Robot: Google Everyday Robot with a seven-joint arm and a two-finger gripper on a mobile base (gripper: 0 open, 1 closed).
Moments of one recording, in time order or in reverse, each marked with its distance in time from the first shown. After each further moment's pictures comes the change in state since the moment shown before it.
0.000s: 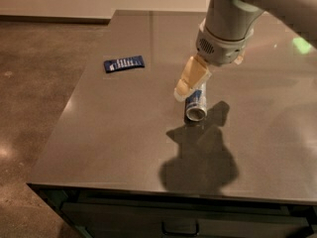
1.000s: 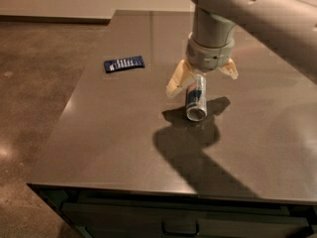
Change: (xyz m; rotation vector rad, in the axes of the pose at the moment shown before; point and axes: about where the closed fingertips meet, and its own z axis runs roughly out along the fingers) arm -0.016 -0.008 0.051 -0.008 0.121 0.308
